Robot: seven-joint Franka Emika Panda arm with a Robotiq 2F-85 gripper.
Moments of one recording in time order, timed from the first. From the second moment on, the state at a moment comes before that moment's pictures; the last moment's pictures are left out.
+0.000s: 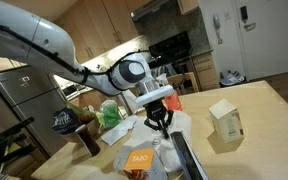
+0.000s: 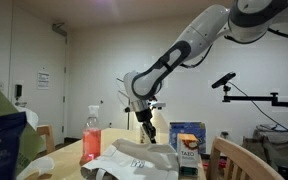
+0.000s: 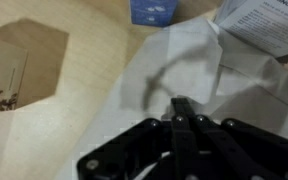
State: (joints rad) arm -0.03 0.88 0.01 -1.40 -0.30 2.03 -0.75
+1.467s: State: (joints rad) arm -0.01 0.83 0.05 -1.46 -0.32 2.10 -0.79
